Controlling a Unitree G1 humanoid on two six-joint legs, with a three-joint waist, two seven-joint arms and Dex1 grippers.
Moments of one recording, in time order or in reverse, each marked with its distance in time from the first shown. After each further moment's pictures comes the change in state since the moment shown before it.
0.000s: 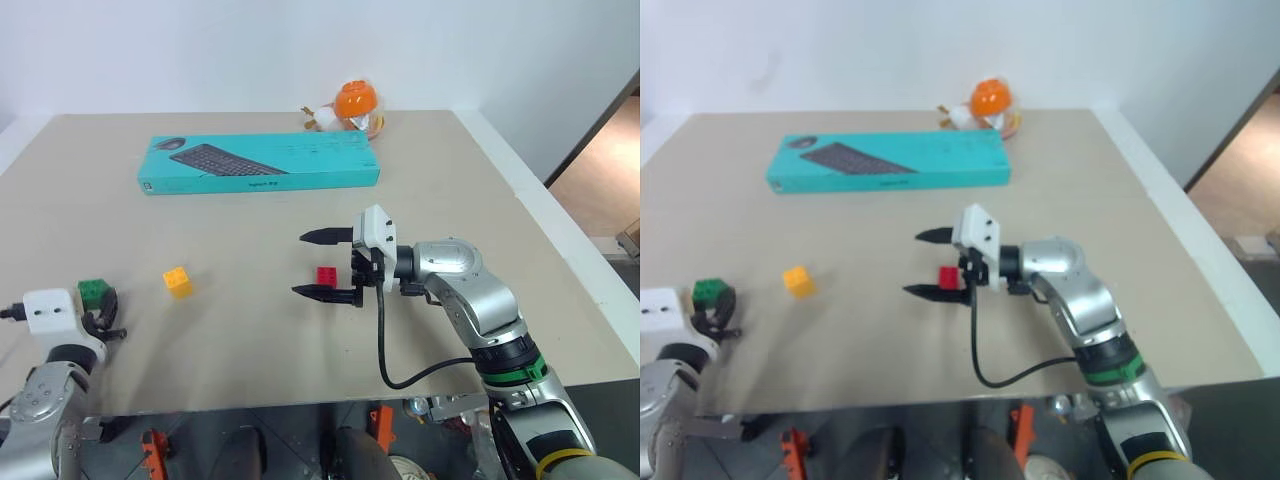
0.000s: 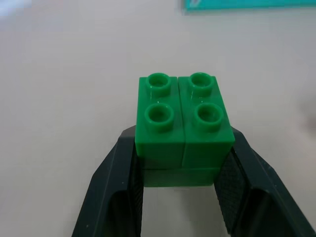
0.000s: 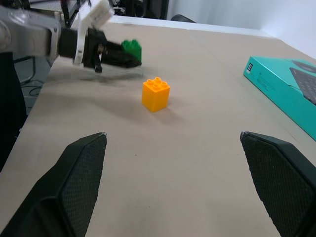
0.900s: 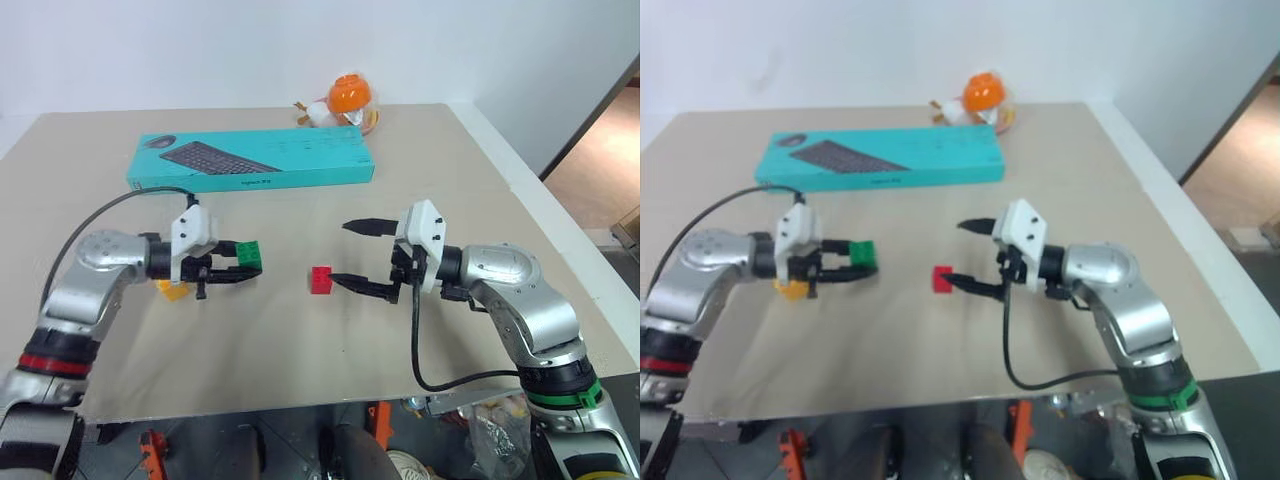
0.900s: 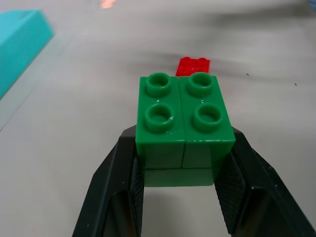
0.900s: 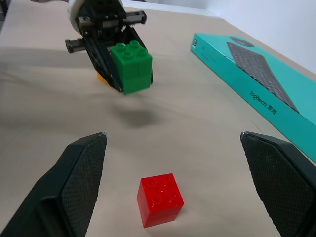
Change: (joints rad) left arm -0.717 0.337 -0.594 0.474 -0.014 -0.197 -1.121; right arm 0.126 -0.147 -0.141 -0.180 0.043 0.077 -0.112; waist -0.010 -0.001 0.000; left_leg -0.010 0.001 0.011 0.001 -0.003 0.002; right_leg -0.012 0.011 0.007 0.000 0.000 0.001
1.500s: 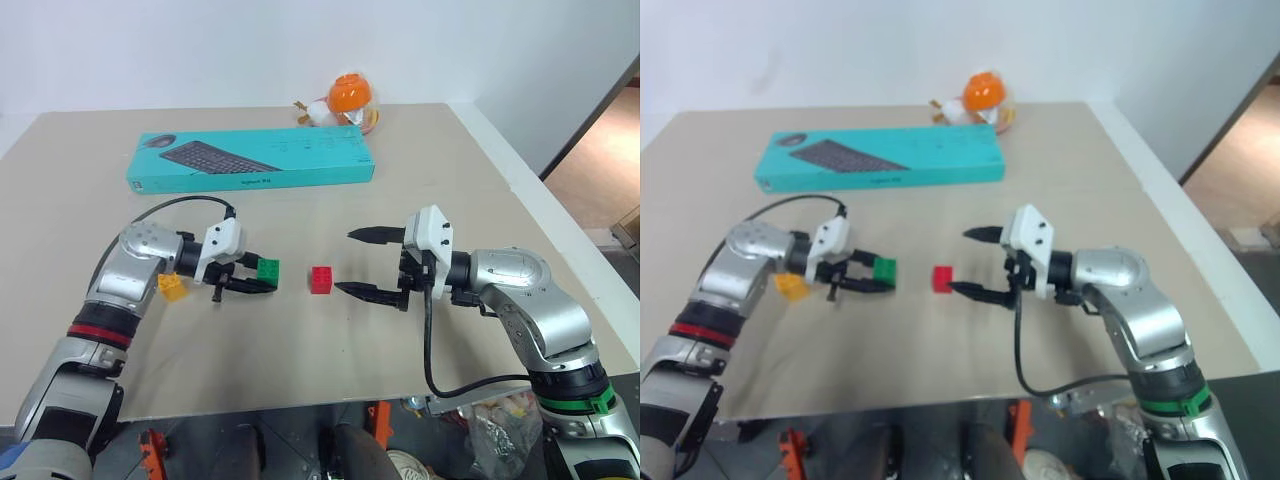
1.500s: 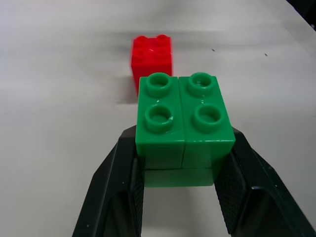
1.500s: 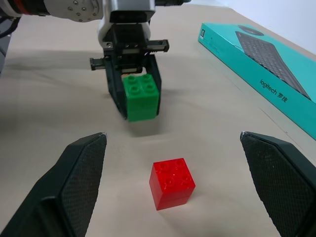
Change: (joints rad) left arm -0.135 -0.118 -0.105 0.271 0.144 -0.153 -0.172; right arm 0.021 -0.042 -0.008 -0.011 0.025 0.020 0.045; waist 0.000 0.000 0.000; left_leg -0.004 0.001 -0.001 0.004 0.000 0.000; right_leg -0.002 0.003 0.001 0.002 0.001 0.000
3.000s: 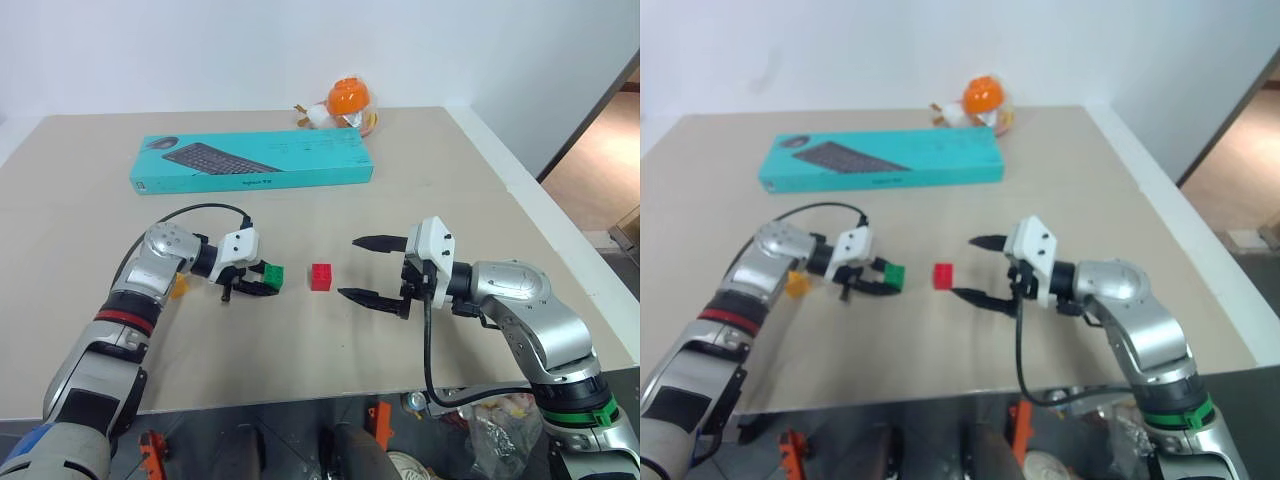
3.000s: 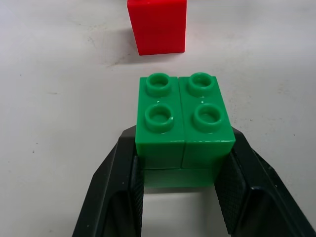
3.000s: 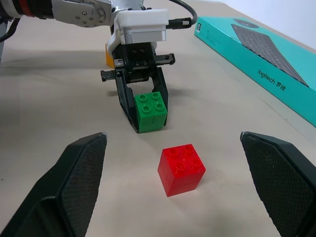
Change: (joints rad) left arm -0.105 -0.083 -0.025 0.254 0.184 -0.126 0.027; right arm 0.068 -0.006 -0.005 -0.016 0.003 -0.019 -0.039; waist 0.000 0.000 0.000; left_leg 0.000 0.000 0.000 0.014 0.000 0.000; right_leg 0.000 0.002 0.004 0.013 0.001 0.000
